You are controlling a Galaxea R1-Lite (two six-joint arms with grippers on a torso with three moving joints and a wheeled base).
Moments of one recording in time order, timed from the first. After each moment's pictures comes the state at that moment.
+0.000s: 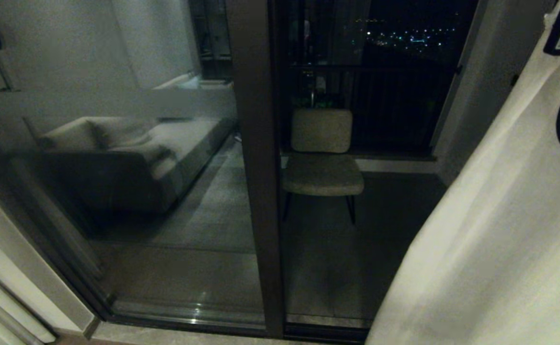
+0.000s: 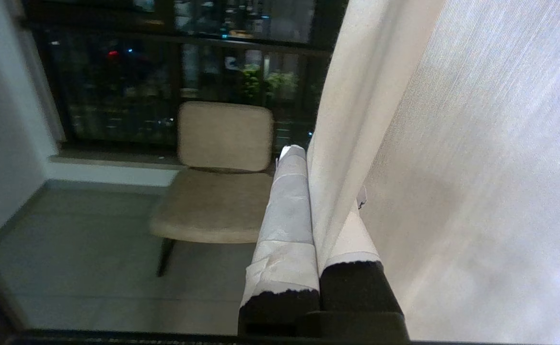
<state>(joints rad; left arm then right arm) 0.00 0.00 0.00 -0.01 -0.01 0.01 0.07 1.51 -1.43 -0.24 -0.18 -0.11</state>
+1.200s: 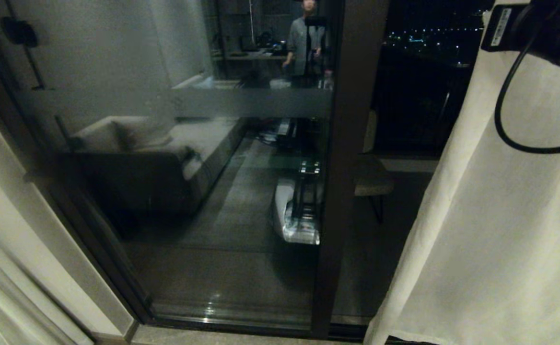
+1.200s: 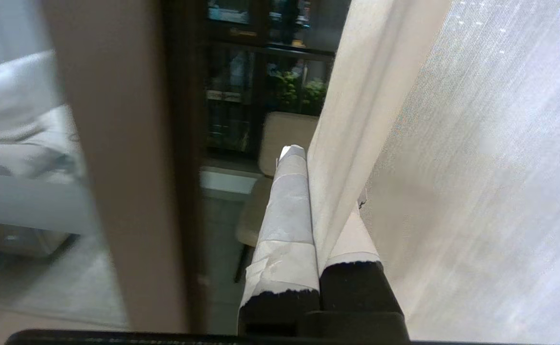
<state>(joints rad) 0.00 0.00 0.00 -0.01 -0.01 0.01 0.23 1.66 -1.57 -0.25 -0.21 -0.13</state>
